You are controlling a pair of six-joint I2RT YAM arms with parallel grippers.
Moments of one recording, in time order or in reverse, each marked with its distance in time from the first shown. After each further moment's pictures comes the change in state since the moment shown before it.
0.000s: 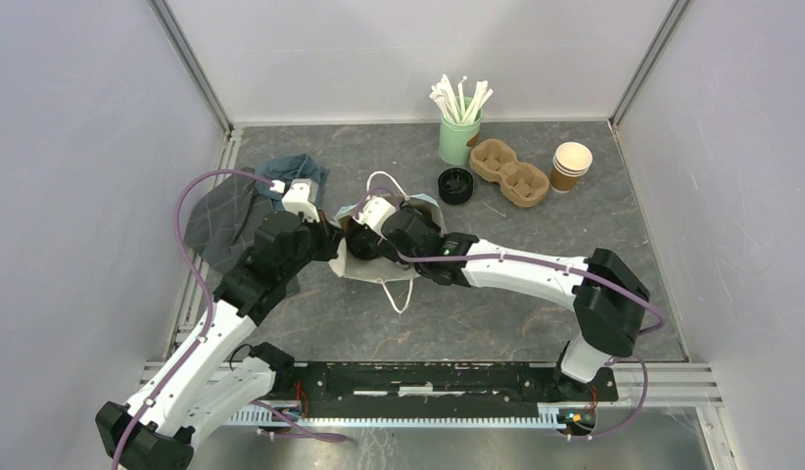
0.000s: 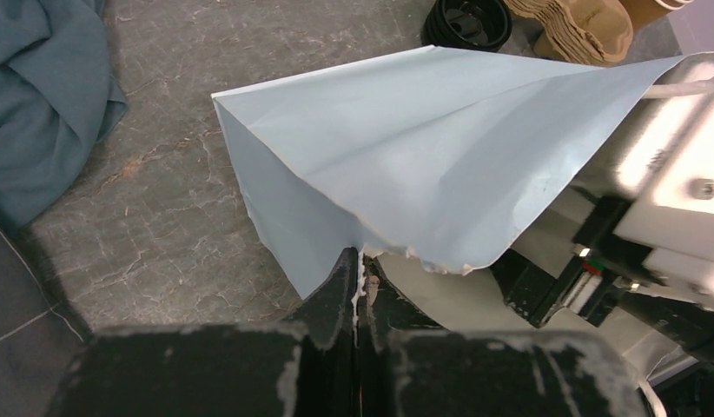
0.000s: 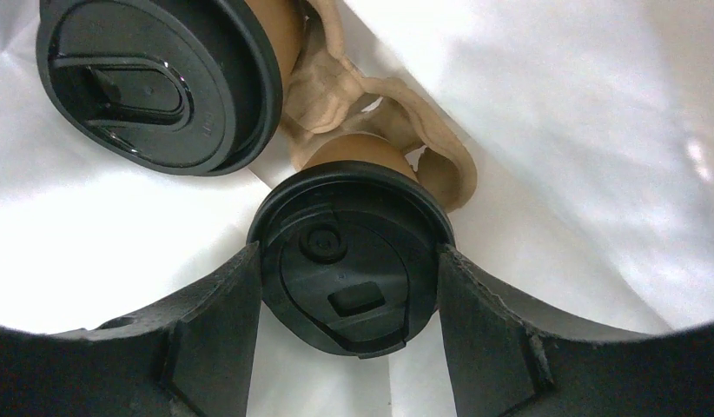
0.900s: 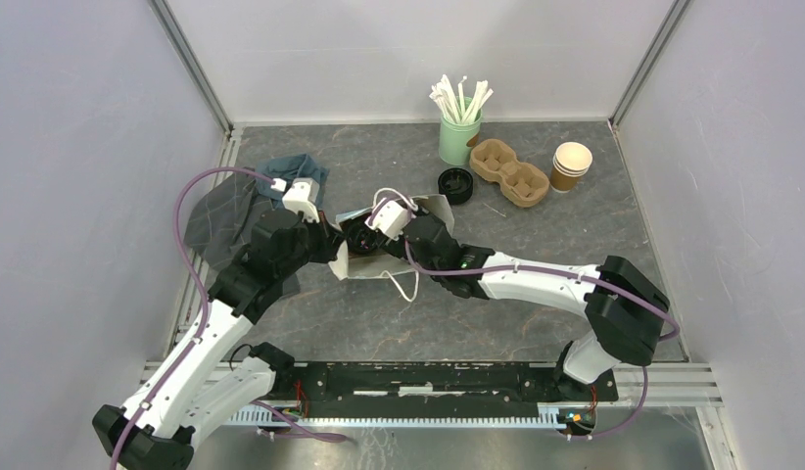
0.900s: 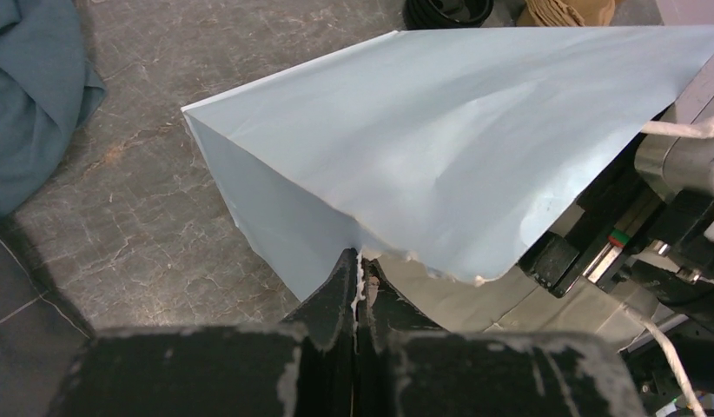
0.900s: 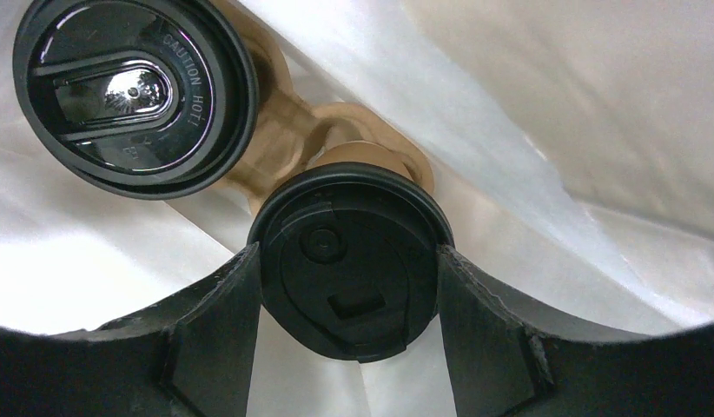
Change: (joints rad) left arm 0.000 0.000 0.056 -0.088 0.060 0.000; right arm -0.013 -0.102 -0.210 0.374 0.003 -0.143
